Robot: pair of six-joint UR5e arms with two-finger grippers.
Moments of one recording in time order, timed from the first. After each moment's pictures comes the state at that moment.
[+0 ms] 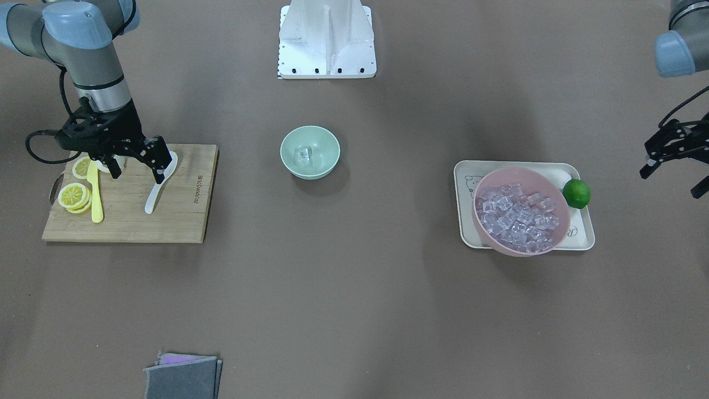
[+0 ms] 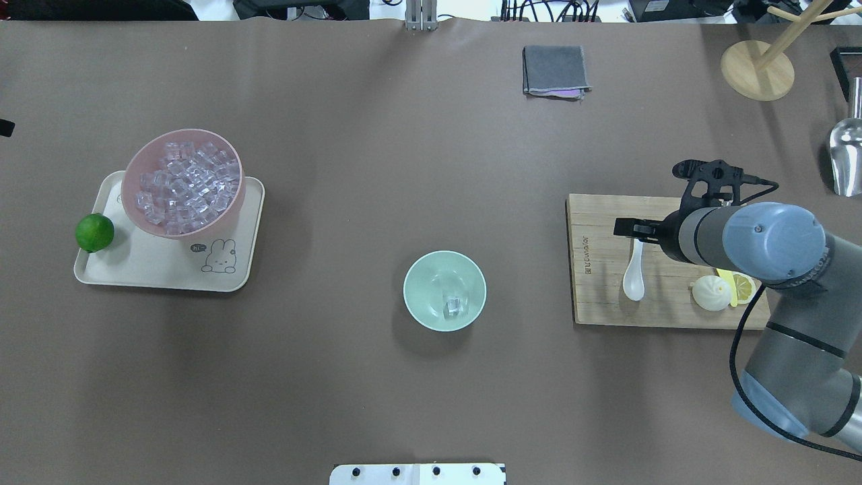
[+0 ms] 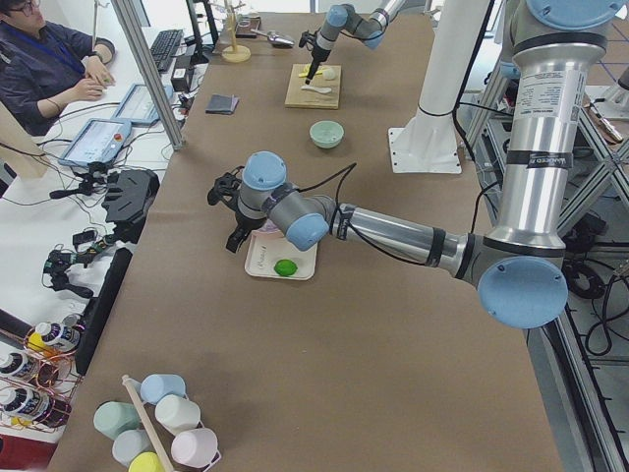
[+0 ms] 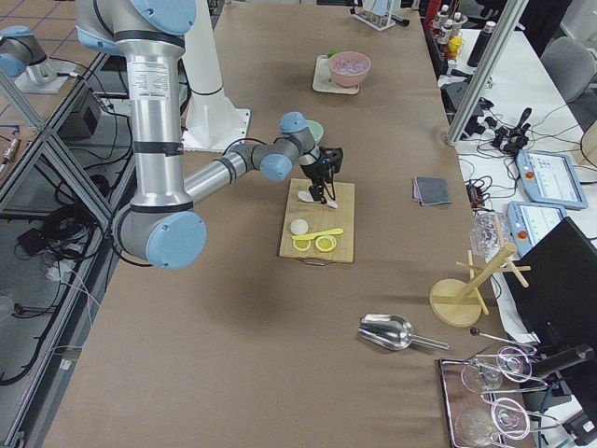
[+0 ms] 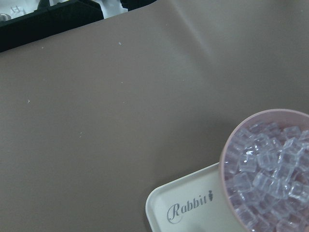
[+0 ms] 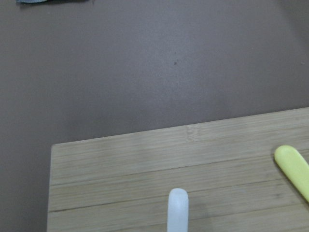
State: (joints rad) left arm -1.33 -1.63 -1.73 -2.11 -2.32 -0.26; right arm 0.60 -1.52 1.88 -1.11 1.58 1.34
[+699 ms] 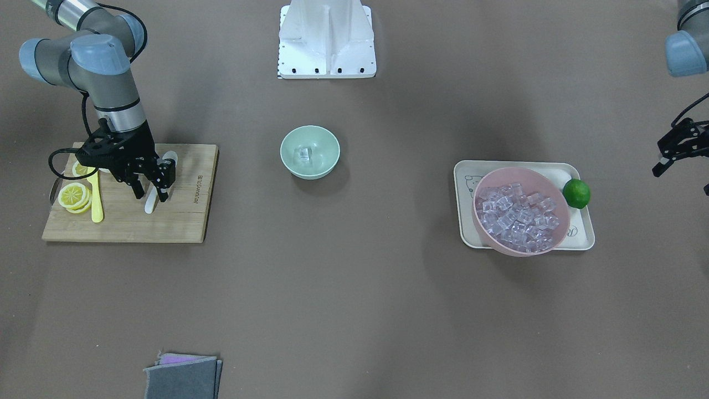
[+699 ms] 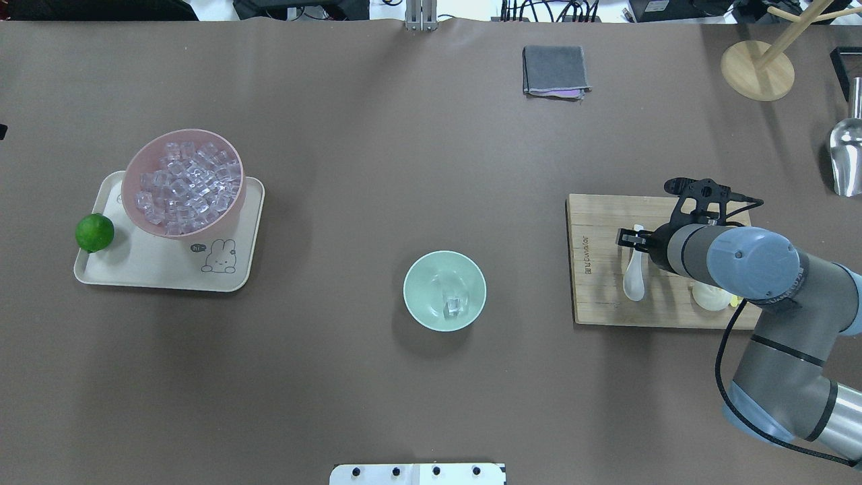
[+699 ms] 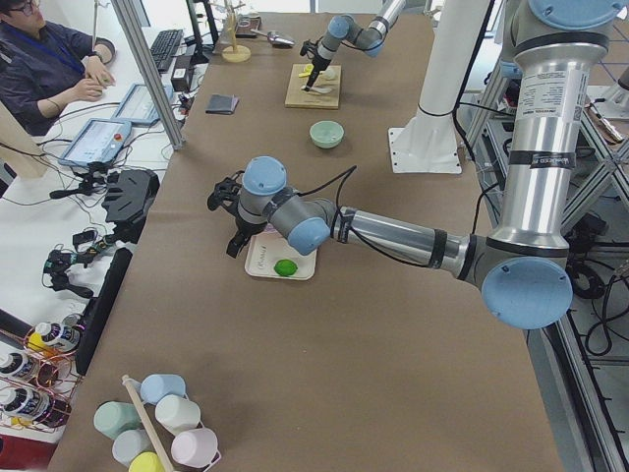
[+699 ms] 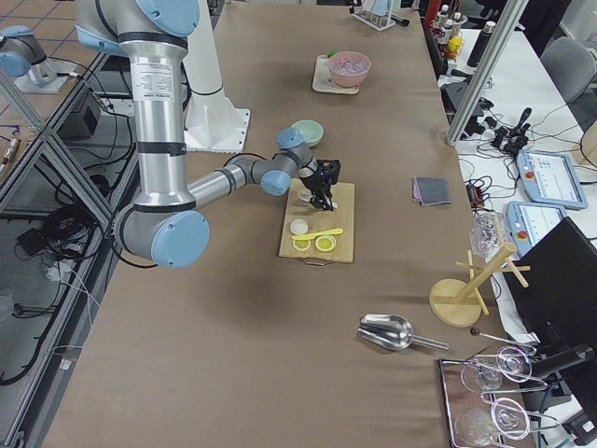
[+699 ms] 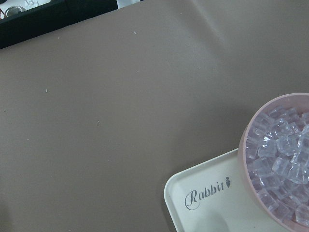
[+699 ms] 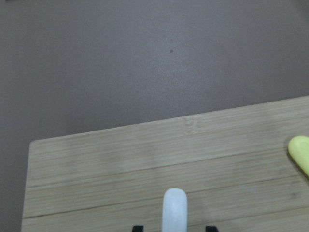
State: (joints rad) left arm -1.34 -1.63 -1.72 -2.11 -2.33 -0.26; right arm 0.56 -1.52 1.81 -1.03 1.52 1.38
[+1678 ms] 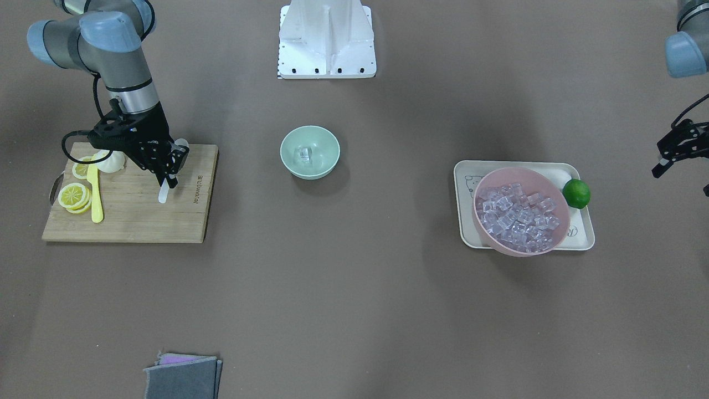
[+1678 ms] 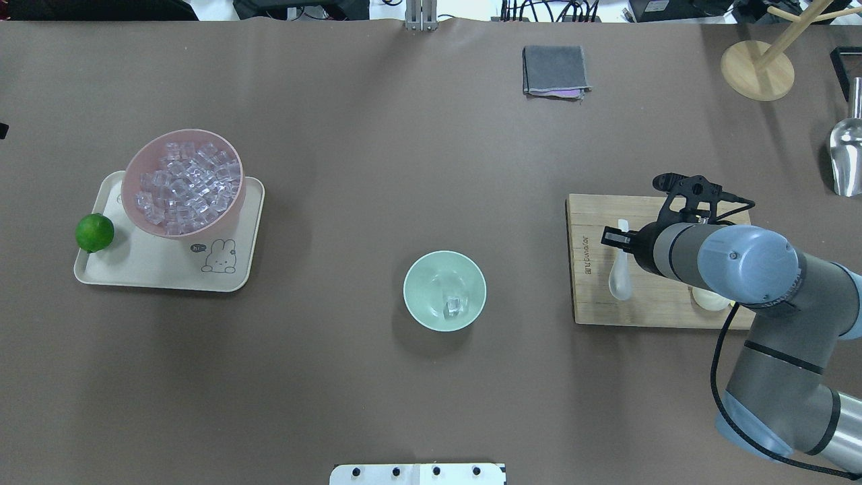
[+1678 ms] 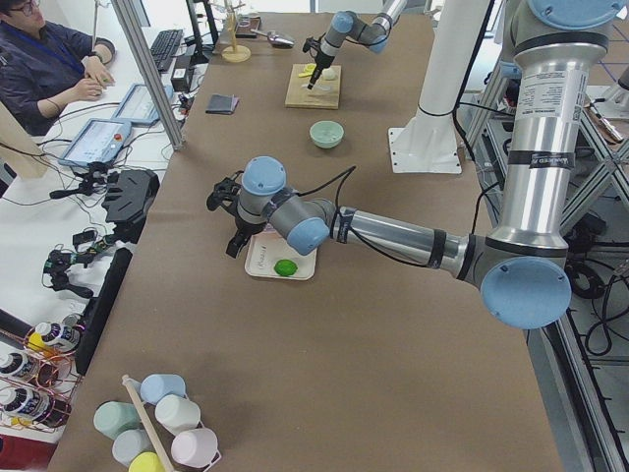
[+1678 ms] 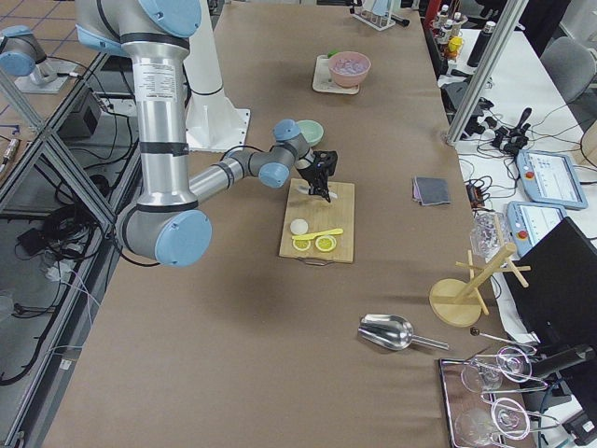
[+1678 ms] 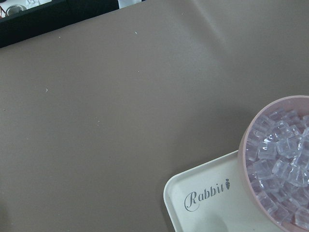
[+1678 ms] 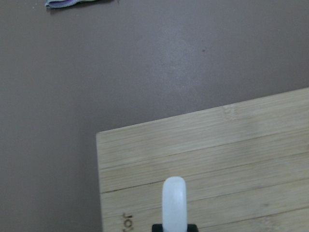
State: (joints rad) left arm -1.34 -1.63 -1.71 -2.11 -2.33 -0.26; right arm 0.54 -1.47 1.95 -1.19 1.53 1.48
